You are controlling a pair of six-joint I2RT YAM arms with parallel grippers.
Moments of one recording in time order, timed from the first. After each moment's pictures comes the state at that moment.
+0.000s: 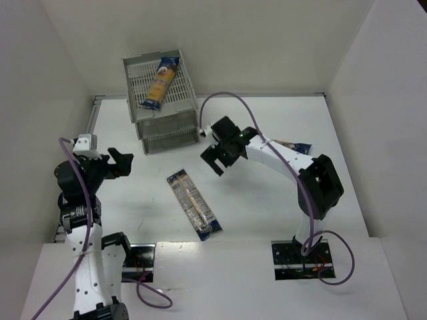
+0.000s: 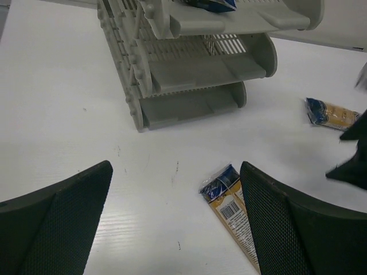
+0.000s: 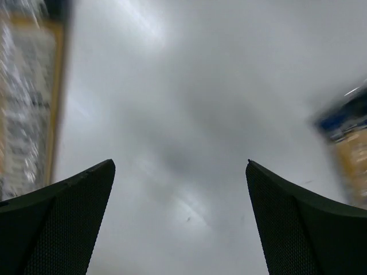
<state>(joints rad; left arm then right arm) 0.35 0.59 0.68 -0.32 0.50 -0.17 0.70 1.78 1.52 -0.67 0.02 -0.14</state>
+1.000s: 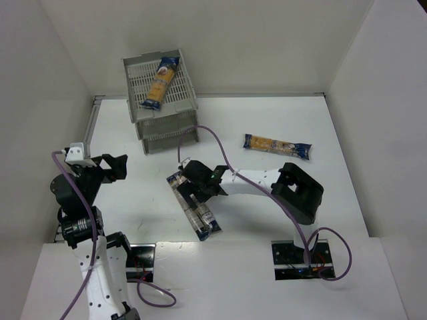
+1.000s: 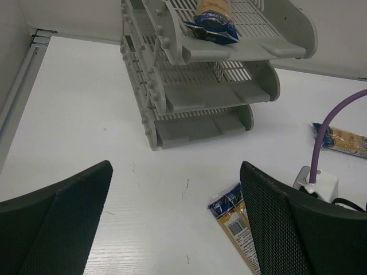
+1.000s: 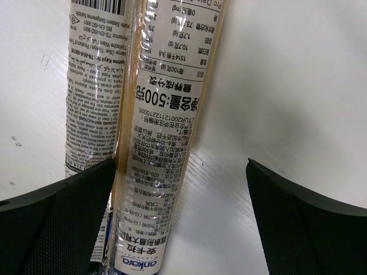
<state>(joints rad) 0.44 0.43 0.63 -0.29 0.51 -0.19 1.04 1.87 1.21 -0.40 0.12 0.29</state>
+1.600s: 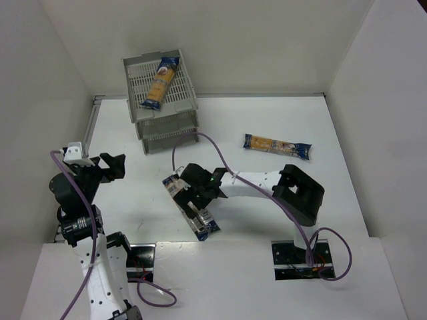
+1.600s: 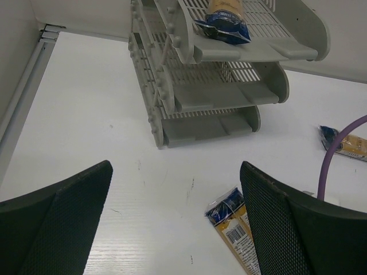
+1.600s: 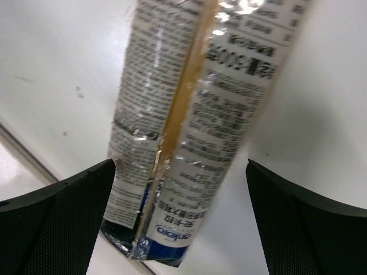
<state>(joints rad) 0.46 0.45 0.63 -0.29 0.51 -0.19 1.06 1.85 1.21 -0.42 -0.07 0.25</state>
